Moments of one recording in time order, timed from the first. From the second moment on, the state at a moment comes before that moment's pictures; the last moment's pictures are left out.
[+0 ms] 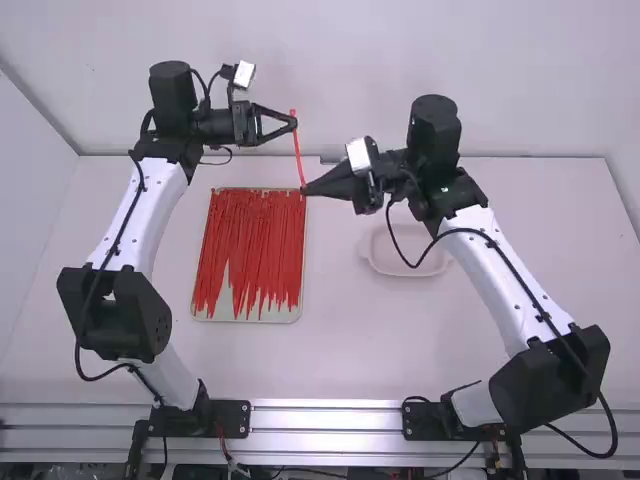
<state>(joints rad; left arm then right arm) 0.00 1.78 1.71 -0.19 1.35 -0.55 0.36 1.55 1.44 0.00 -1.50 -0.51</state>
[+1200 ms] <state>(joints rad) 0.00 1.78 1.71 -0.06 1.48 0.32 0.38 1.55 1.35 0.23 -1.16 0.67</state>
